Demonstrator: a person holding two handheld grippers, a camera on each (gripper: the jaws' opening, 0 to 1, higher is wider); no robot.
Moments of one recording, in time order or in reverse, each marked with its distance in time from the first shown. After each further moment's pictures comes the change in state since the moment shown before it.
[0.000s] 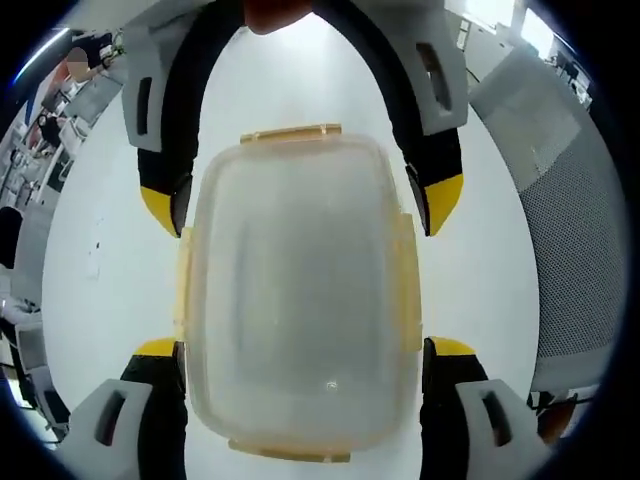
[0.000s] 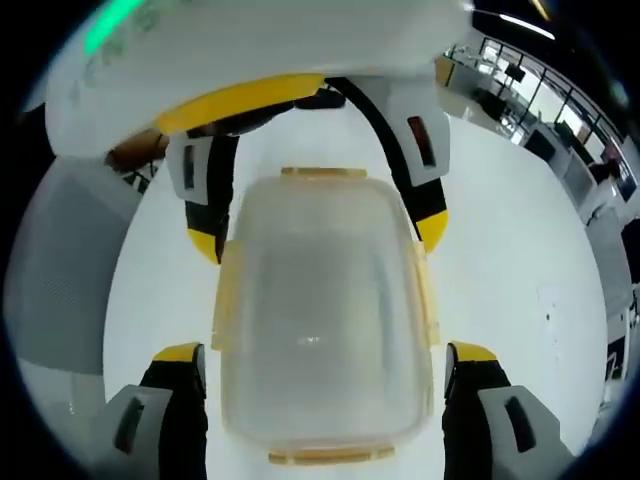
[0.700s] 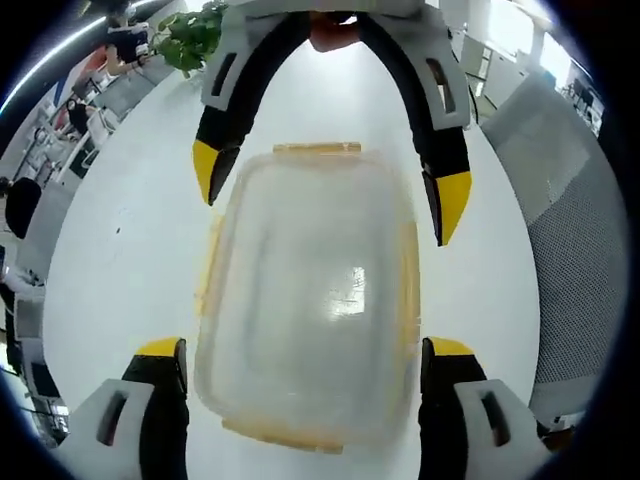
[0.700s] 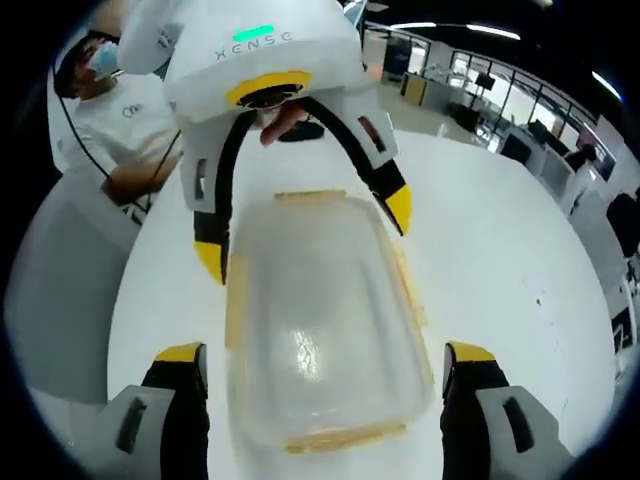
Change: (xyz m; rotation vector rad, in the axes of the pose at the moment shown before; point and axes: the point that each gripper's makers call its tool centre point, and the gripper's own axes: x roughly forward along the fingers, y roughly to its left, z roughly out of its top) left arm -0.018 0.006 0.000 -0.159 -0.128 0.074; right arm -0.016 0.000 0.005 0.142 -0.174 -0.050
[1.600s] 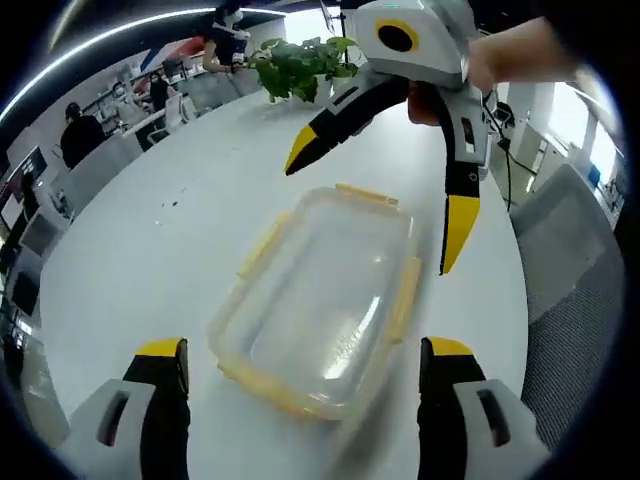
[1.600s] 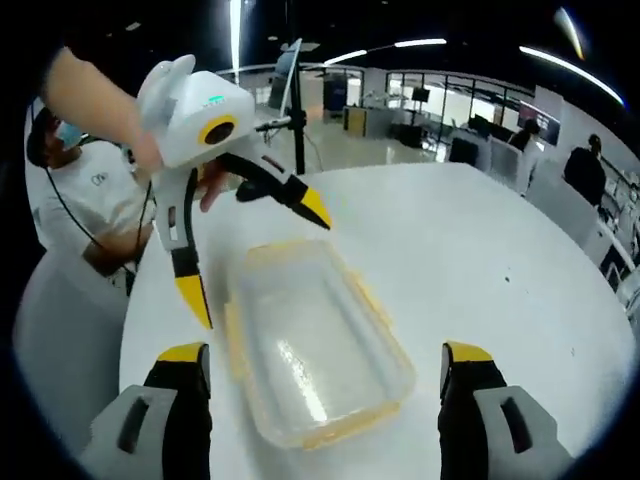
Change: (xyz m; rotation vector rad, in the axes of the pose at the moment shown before) left arm -0.032 0.002 -0.004 -0.310 -0.226 0.133; right arm -0.029 -0.007 0.016 0.207 -0.215 -0.139
